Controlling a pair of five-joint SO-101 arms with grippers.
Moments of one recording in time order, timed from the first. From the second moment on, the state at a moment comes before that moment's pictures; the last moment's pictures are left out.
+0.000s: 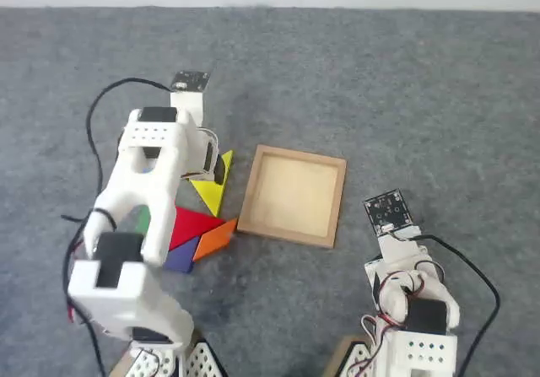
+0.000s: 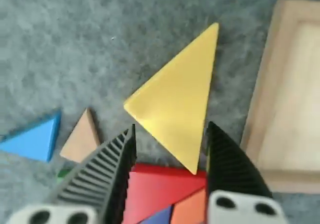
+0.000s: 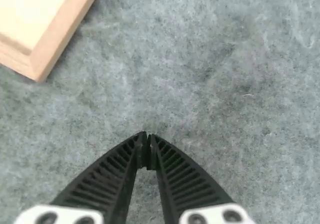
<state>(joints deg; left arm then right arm) -4.4 11.0 16.5 72.1 1.6 1.9 -102.9 95.5 75.3 24.2</state>
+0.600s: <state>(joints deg) -6.0 14.7 9.7 76.6 -6.5 1.9 -102.9 95.5 75.3 24.2</state>
